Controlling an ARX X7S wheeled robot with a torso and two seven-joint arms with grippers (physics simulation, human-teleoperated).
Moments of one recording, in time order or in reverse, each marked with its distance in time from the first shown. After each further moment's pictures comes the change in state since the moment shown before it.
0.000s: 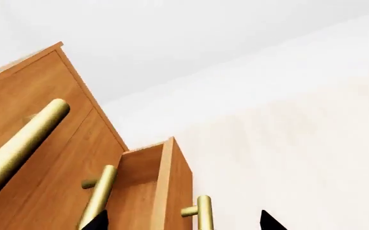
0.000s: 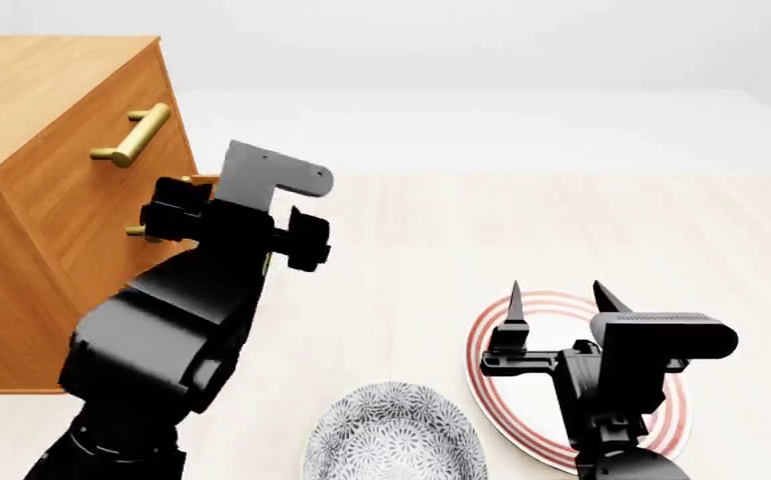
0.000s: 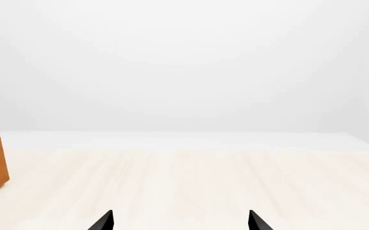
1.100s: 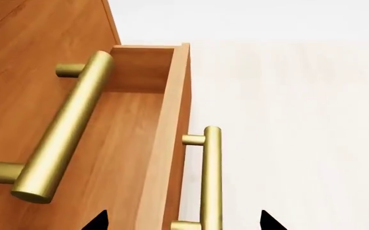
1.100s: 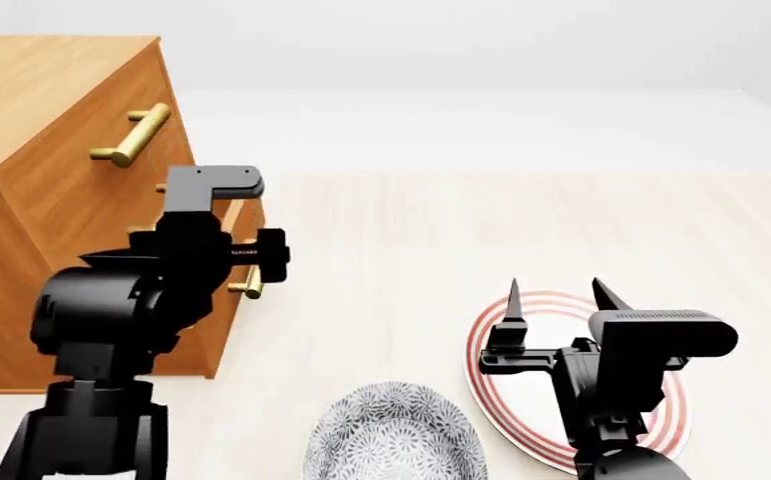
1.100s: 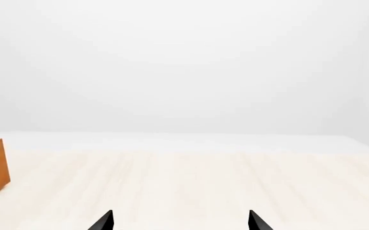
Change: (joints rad) left arm -0.084 0.016 -0.284 -0.413 -0.095 0.003 0.074; right arm 0.008 0.014 -0.019 -0.012 0.010 0.004 0.023
